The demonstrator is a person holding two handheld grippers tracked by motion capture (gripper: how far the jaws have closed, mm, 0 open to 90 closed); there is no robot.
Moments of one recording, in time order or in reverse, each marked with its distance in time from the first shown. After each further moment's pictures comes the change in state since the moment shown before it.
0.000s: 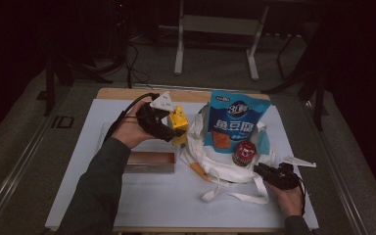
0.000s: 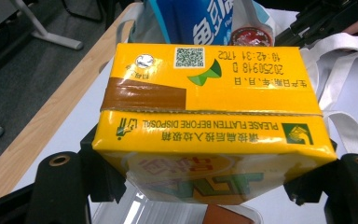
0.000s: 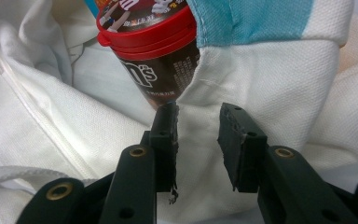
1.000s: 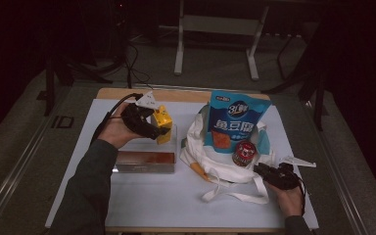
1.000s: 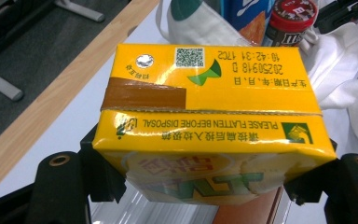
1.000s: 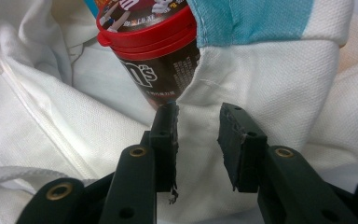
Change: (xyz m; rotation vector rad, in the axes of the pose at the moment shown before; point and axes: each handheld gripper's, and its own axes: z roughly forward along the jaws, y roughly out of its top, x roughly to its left) left arm 0.020 -0.034 -0.011 0.064 0.071 -0.093; right arm 0.000 0.000 0.000 0.002 -0.002 -0.002
